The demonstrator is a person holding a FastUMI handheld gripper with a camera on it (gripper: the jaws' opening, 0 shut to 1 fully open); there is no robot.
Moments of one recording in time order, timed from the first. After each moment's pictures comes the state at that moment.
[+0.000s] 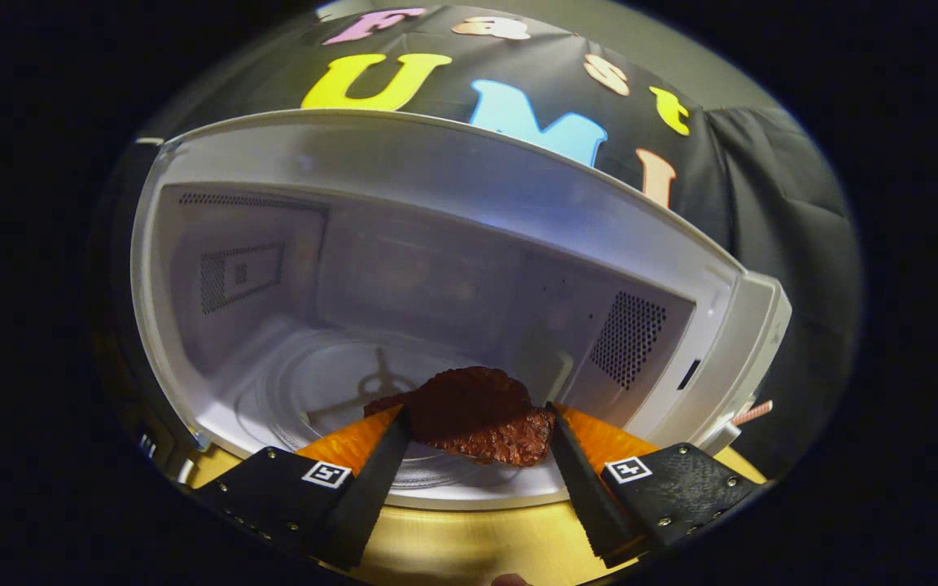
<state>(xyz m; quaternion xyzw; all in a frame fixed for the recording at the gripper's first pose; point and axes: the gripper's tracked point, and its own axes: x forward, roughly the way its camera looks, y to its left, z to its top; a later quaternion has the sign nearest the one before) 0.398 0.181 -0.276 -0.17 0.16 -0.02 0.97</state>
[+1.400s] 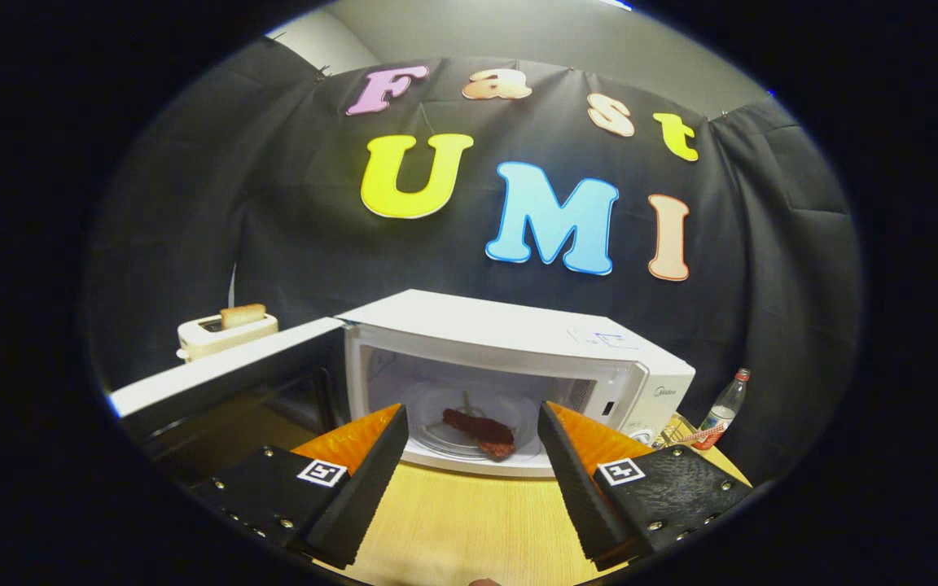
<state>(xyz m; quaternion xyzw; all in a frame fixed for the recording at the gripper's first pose) 0.227 0.219 -0.121 -0.07 0.11 0.11 0.99</state>
